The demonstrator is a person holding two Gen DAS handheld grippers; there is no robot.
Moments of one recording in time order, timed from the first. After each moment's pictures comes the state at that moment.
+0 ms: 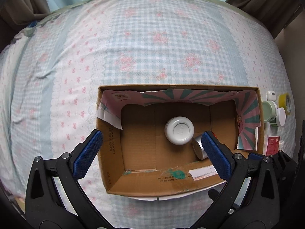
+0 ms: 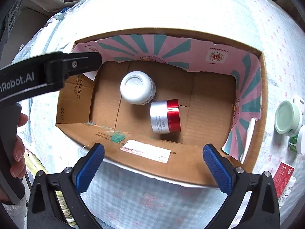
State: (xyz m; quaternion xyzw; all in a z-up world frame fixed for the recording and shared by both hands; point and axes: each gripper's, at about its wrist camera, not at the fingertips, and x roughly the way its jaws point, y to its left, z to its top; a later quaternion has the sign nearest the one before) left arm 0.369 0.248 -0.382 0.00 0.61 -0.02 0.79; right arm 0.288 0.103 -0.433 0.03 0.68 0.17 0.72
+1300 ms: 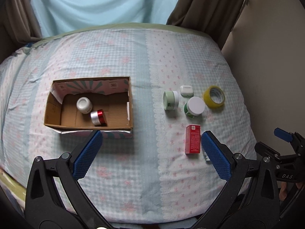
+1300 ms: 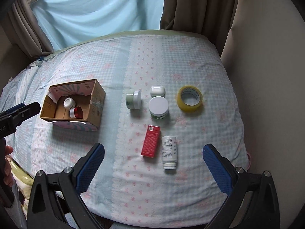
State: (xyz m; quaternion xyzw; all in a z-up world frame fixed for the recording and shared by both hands) left arm 0.185 -0.034 -0.242 -0.02 0.53 -0.07 0.85; right arm 0.146 -0.253 -0.261 0.02 0.56 0.02 0.83
